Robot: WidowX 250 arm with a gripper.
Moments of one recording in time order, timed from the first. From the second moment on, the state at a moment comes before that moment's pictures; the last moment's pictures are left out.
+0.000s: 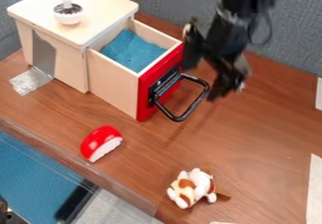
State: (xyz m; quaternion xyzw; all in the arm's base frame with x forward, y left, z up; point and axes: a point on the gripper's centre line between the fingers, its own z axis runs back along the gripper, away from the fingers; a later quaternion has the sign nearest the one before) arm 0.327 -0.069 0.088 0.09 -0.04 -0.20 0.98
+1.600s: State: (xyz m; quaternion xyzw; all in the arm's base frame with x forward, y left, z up) arm 0.361 -0.066 0.030 0.13 -0.01 -0.05 0.99
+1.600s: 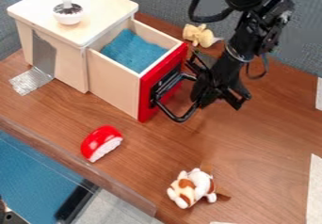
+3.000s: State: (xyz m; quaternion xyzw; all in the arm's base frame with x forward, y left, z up) arm 0.373 0.051 0.059 0.16 -0.01 0.08 0.98
